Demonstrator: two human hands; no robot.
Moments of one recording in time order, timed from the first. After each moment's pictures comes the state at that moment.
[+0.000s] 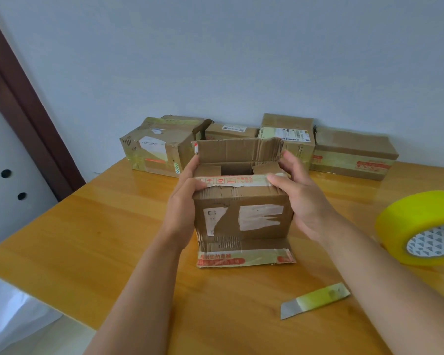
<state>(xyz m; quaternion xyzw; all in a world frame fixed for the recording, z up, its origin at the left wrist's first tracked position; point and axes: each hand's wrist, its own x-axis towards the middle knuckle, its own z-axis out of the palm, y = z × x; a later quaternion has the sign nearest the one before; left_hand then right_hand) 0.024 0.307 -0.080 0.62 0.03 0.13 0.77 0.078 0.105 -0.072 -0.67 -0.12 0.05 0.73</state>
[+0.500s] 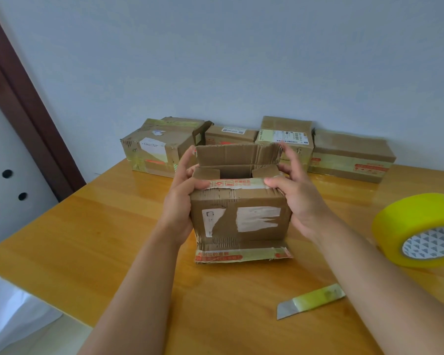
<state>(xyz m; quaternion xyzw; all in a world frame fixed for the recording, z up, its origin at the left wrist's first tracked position) 0.033 0.310 -0.075 0.55 0.00 0.12 0.83 0.084 0.105 -0.069 -0.64 -0.14 0.04 0.75</state>
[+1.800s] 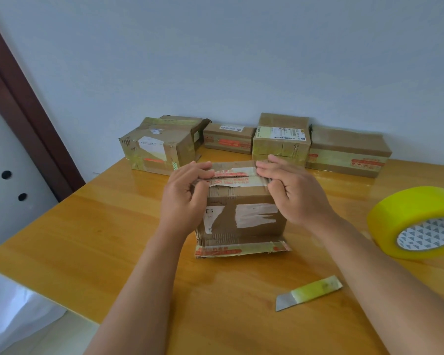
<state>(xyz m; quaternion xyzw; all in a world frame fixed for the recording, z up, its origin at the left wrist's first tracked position) 0.037 0.315 -0.093 0.81 -0.04 0.33 0.48 0.085 0.092 -0.079 -0.86 -0.33 -0.25 0.30</state>
